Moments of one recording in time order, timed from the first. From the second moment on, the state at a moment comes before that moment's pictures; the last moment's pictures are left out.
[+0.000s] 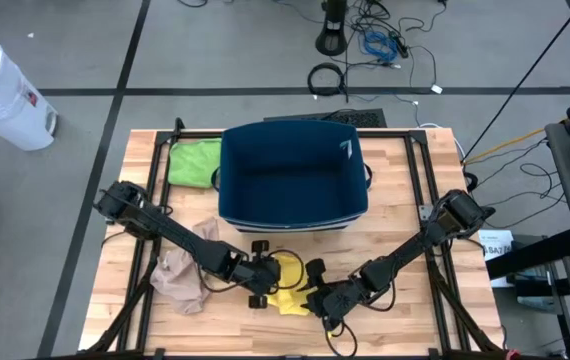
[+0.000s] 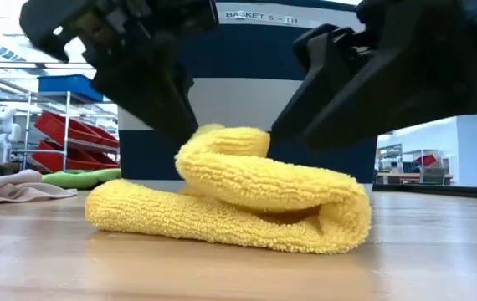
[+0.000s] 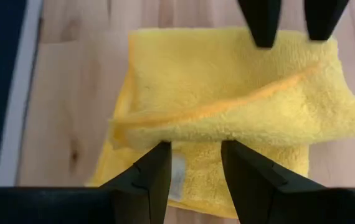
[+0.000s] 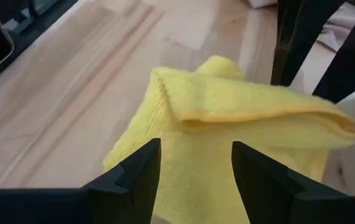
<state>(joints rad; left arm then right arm) -0.45 1.78 1.08 -0.25 -0.27 -0.31 0.58 1.89 1.03 0.13 0.39 0.03</state>
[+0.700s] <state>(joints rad) -0.36 1.80 1.08 -0.26 -0.09 -0.52 0.58 1.91 1.03 0.08 0.39 0.06</state>
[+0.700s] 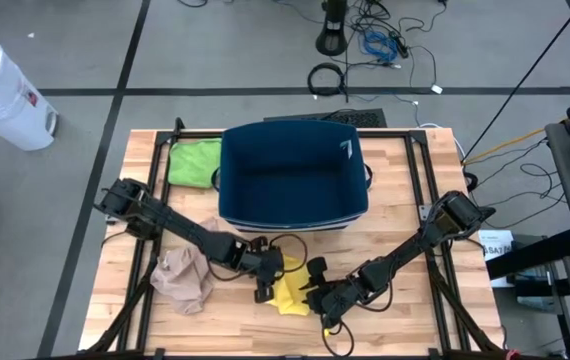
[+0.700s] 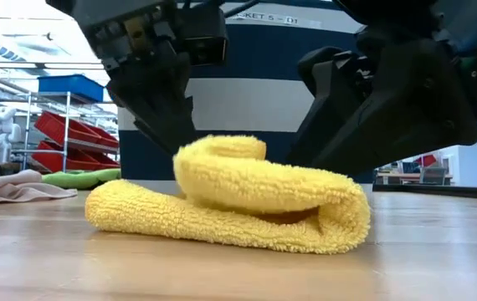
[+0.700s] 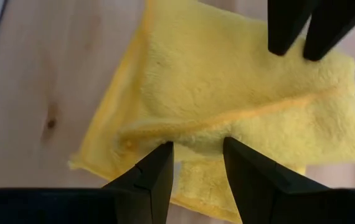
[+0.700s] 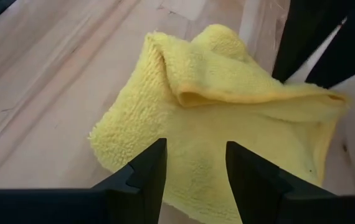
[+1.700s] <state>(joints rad) -0.27 1.80 1.01 -0.14 -0.03 -0.62 0.58 1.91 1.03 0.07 0.39 0.05</state>
